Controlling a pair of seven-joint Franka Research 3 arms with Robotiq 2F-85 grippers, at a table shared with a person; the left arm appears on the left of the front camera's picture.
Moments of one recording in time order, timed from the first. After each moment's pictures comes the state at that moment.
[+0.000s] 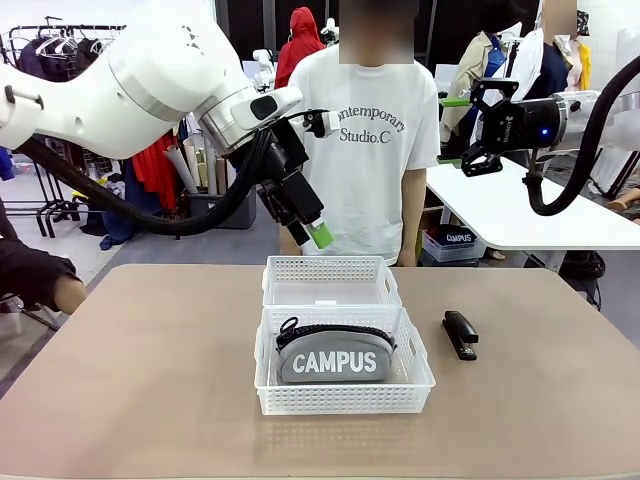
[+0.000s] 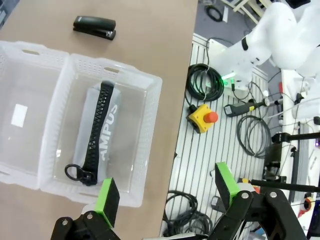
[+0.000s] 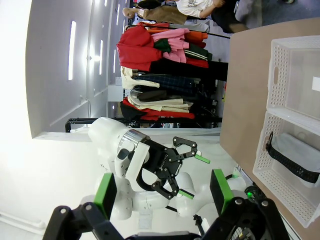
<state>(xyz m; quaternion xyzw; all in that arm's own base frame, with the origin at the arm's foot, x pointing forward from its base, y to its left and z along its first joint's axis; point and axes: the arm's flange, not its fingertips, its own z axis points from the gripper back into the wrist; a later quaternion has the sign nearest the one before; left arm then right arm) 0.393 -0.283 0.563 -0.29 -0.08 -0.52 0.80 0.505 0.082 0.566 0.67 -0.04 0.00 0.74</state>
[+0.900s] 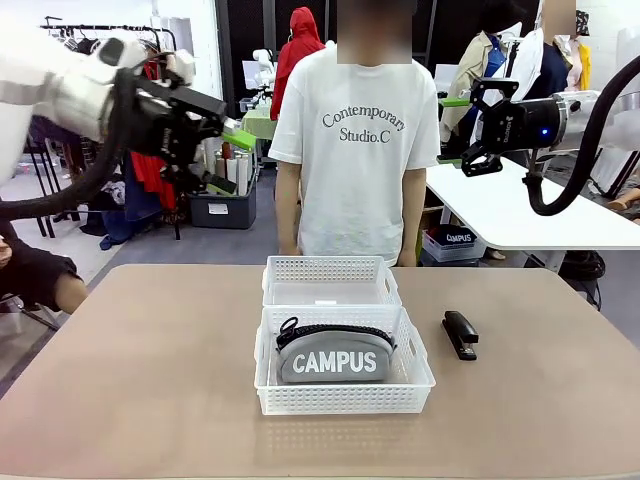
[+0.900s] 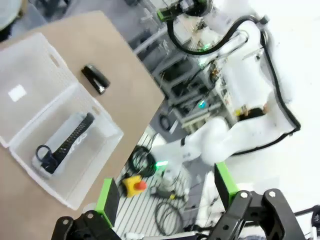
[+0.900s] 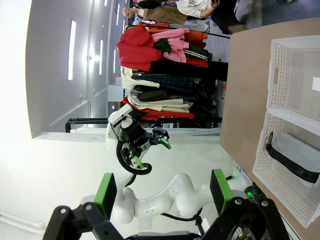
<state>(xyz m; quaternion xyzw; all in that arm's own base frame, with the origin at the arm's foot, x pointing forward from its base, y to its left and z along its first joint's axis) 0.383 -0.118 0.596 -0.53 -0.14 -0.21 0.81 0.505 0.082 0.566 0.67 -0.04 0.00 0.74</state>
